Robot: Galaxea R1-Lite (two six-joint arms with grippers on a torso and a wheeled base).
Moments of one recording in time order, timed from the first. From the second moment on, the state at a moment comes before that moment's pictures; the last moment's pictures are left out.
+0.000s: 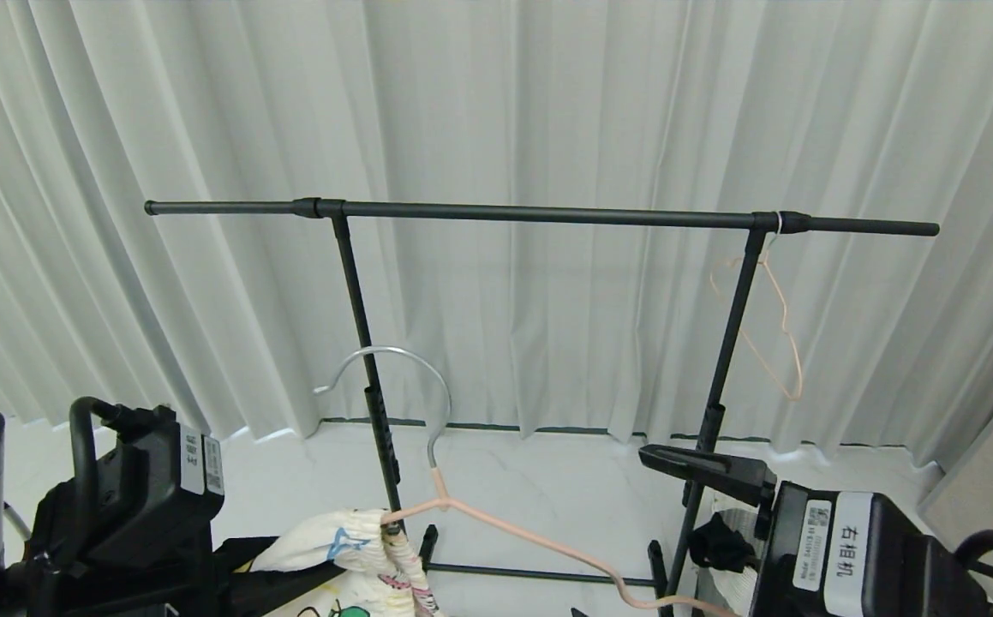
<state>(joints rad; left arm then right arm) -0.48 1.12 -0.45 -0.18 -0.44 0.38 1.16 1.48 -0.36 -1.05 -0.09 -0.28</state>
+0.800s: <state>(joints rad) -0.23 1.18 -0.54 -0.24 -0.41 0.31 1.12 1.47 -0.32 -0.96 -0.08 0.03</state>
